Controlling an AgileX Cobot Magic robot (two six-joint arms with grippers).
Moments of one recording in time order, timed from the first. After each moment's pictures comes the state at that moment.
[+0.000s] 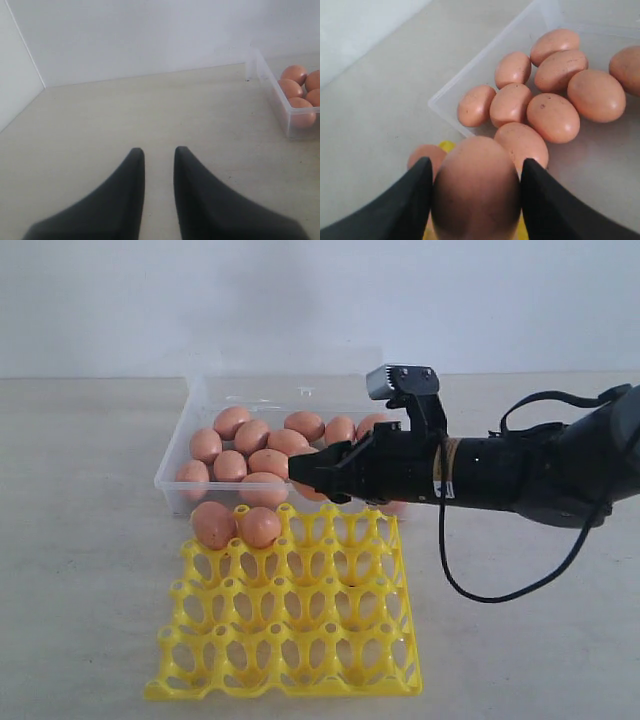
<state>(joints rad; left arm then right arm) 0.09 0.00 0.00 0.23 0.29 -0.09 0.40 1.94 -0.88 -0.90 -0.82 0.96</state>
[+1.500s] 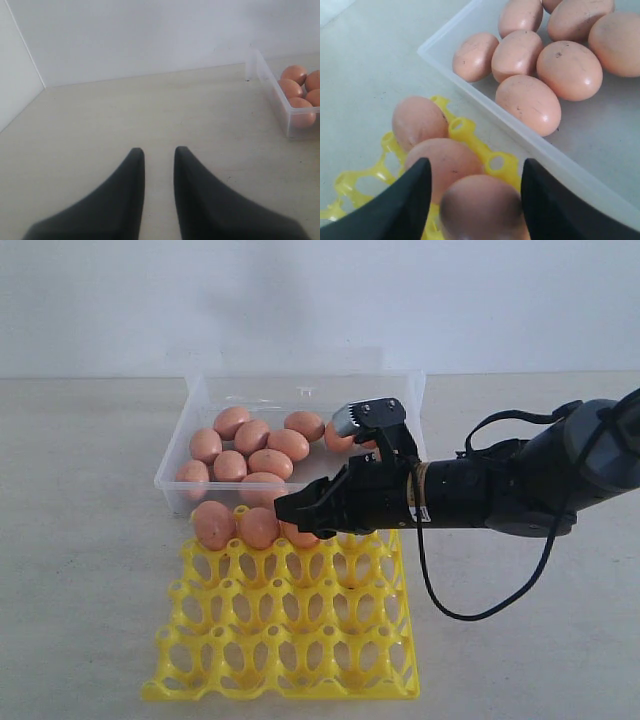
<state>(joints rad) 0.09 0.00 0.00 0.23 0.29 -0.09 0.45 2.02 -0.92 -0.97 -0.75 0.96</state>
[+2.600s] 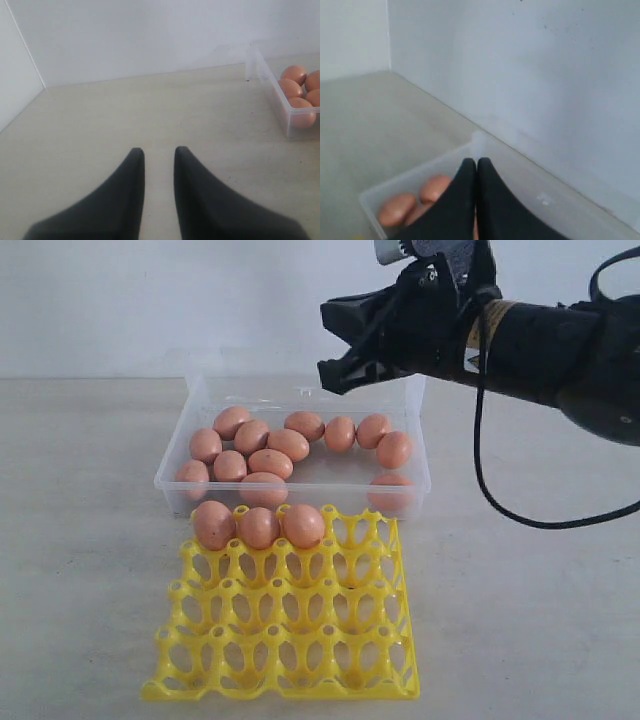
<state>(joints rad) 0.09 0.00 0.00 0.23 0.29 -0.09 0.45 1.60 -0.92 -0.66 -0.54 0.43</state>
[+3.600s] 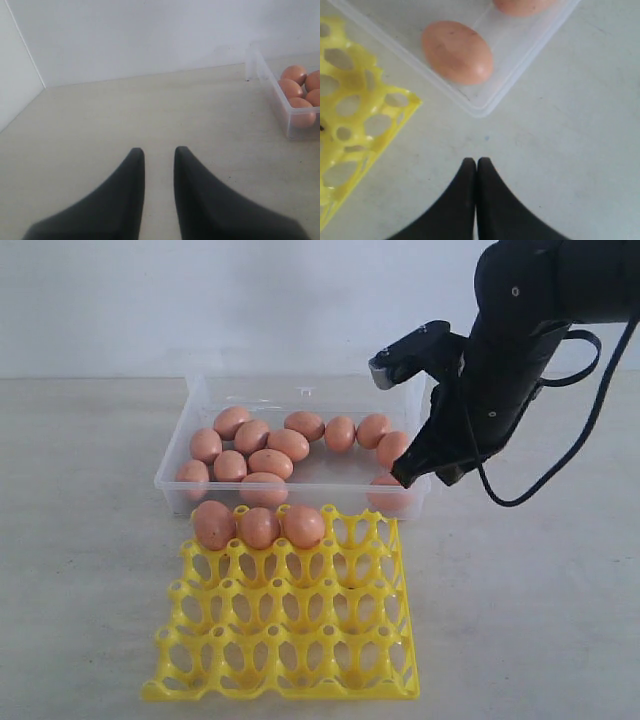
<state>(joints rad) 0.09 0.00 0.00 0.23 0.29 -0.09 0.45 1.80 -1.31 -0.07 0.86 -0.20</state>
